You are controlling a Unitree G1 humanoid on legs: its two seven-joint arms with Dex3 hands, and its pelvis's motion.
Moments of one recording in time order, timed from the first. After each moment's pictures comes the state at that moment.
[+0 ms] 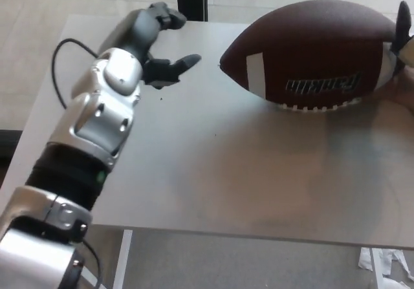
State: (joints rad) left_arm -0.76 0.29 -0.21 0.44 0.32 0.47 -0.08; right_arm -0.89 -0.45 -0.01 0.92 0.08 0.29 -0.18
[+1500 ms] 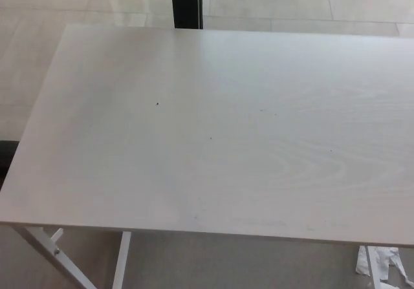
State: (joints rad) left_arm 0.36 0.44 0.93 0.00 -0.03 0.45 -0.26; right_arm 0.15 -0.59 -0.89 0.18 0.20 0.29 0.12
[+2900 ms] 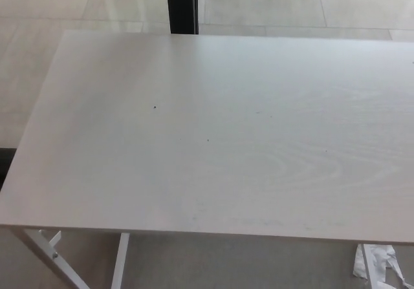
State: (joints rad) left_arm 0.35 0.59 0.68 0.67 -0.13 0.37 -0.40; right_arm 0.17 -0.75 -0.95 0.99 0.28 0.09 0.07
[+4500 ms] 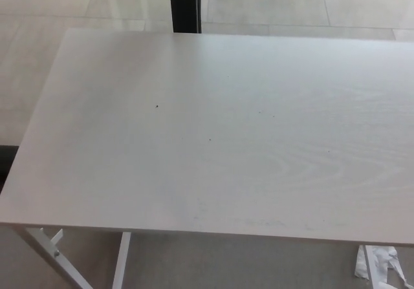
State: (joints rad) left_arm -0.04 0.67 0.54 1.24 -0.17 0.10 -0.30; right_arm 0.19 -0.83 -0.75 1.04 0.29 -0.06 0.22
